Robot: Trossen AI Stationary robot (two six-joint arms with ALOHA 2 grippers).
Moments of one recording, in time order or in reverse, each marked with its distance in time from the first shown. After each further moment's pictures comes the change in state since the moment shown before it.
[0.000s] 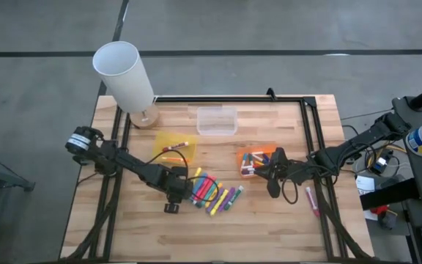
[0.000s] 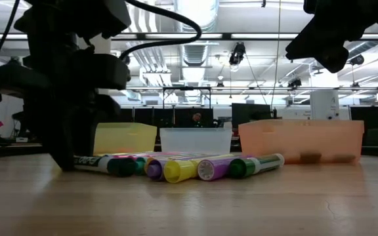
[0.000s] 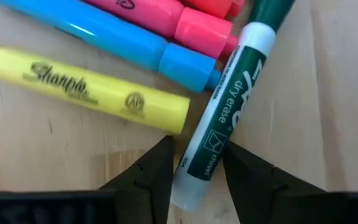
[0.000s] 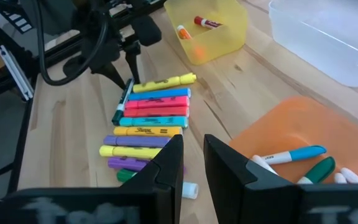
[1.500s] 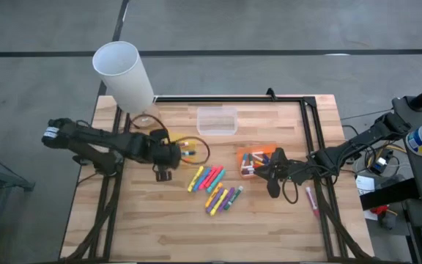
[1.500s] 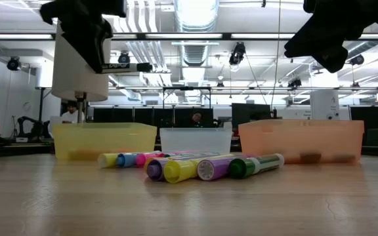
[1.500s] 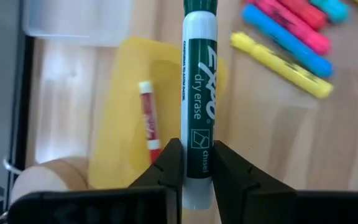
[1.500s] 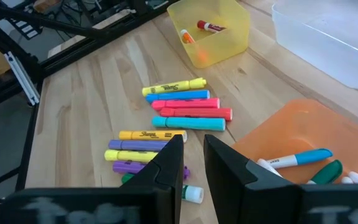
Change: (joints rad) left arm 0.170 -0.334 0.316 -0.681 -0.343 -0.004; right arm 0.000 0.000 -0.006 0.030 0.000 0.003
